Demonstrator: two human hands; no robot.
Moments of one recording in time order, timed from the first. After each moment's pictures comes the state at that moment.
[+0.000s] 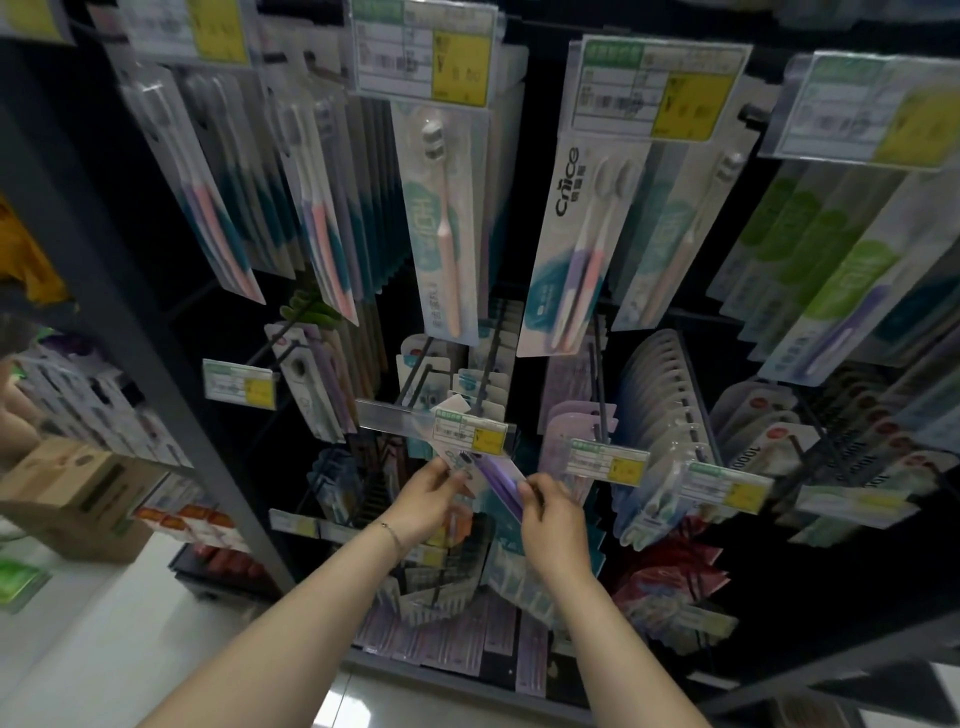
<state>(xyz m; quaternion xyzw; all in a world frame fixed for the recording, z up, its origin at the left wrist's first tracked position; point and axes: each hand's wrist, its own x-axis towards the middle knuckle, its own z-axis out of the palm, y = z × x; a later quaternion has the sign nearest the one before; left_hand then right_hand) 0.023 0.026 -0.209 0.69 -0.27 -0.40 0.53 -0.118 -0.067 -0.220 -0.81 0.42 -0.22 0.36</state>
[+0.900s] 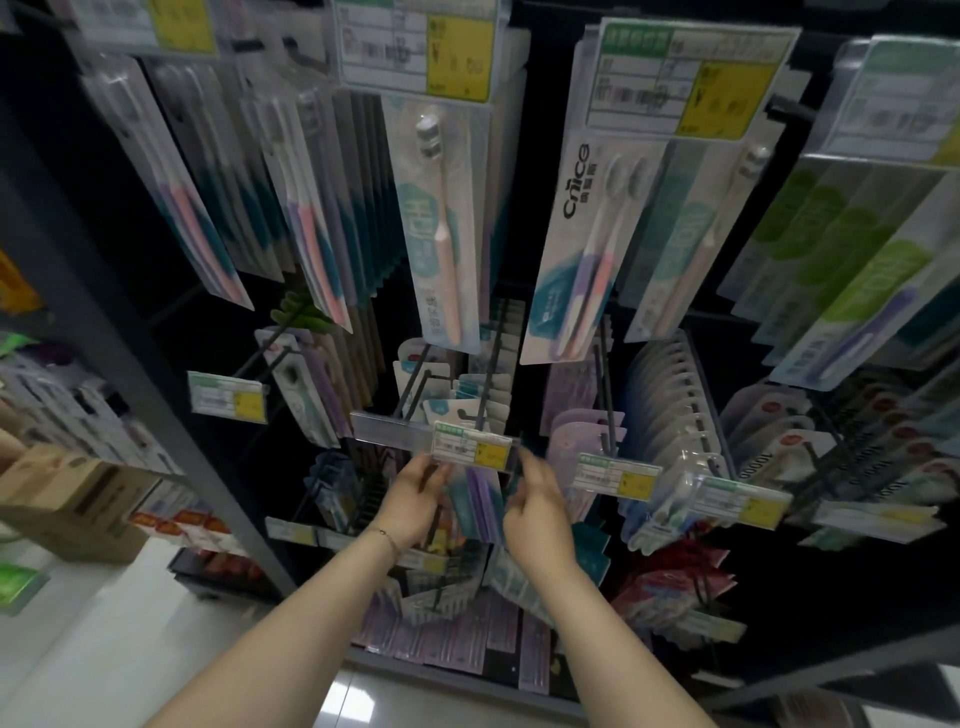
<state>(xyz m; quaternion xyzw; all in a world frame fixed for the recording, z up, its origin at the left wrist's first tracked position) 0.044 0.020 -0.226 0.72 -0.27 -0.32 0.56 -0.093 -0.066 -0.210 -0.82 0.37 -0.20 0.39</state>
